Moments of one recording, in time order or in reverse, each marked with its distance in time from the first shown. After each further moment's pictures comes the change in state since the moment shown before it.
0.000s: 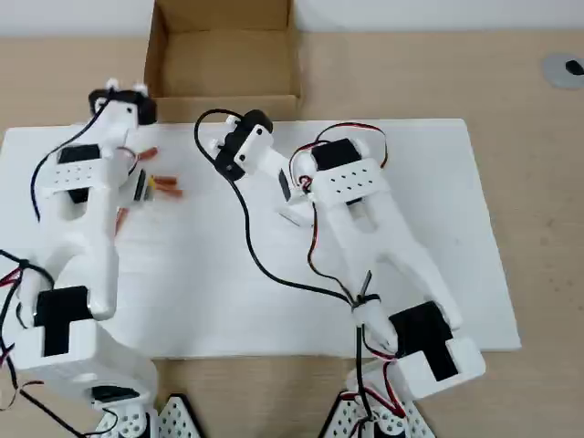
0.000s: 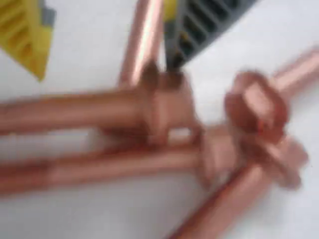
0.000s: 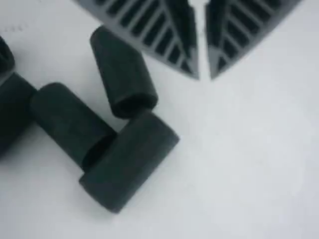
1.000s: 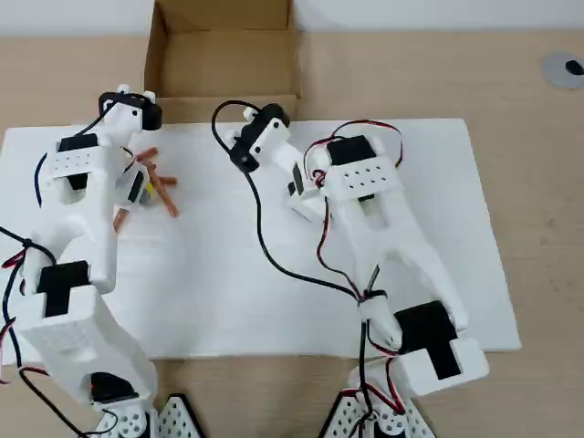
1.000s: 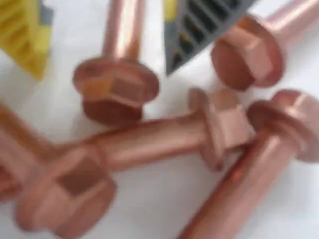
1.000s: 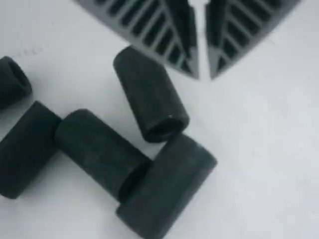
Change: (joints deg) left arm -1.4 12.7 -8.9 5.0 -7.3; right arm 3.6 0.0 0.0 0.0 0.0
